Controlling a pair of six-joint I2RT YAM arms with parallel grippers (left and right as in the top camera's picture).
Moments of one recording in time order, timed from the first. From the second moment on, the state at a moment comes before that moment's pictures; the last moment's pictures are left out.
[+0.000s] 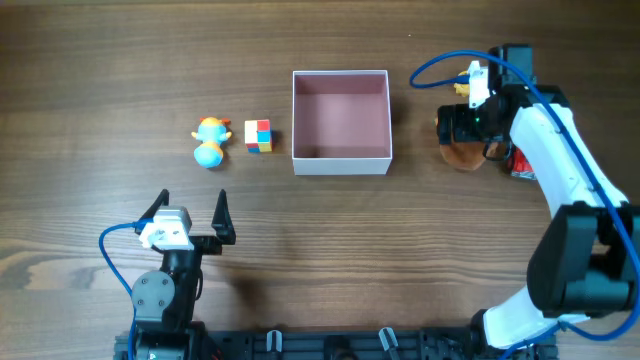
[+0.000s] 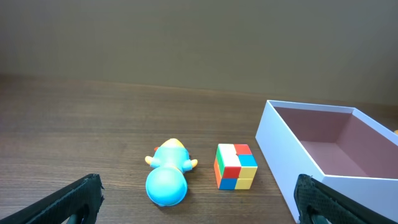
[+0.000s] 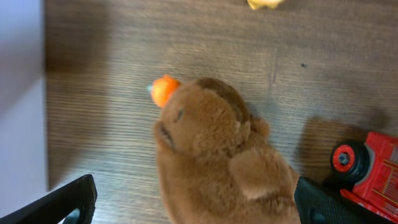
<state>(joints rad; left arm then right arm) -0.06 0.01 0.01 -0.07 0.00 -0.13 -0.02 1.78 1.30 -0.77 -0.01 -0.08</state>
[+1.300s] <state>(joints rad) -0.06 0.01 0.01 -0.07 0.00 -0.13 -0.02 1.84 1.30 -0.84 0.04 -0.01</state>
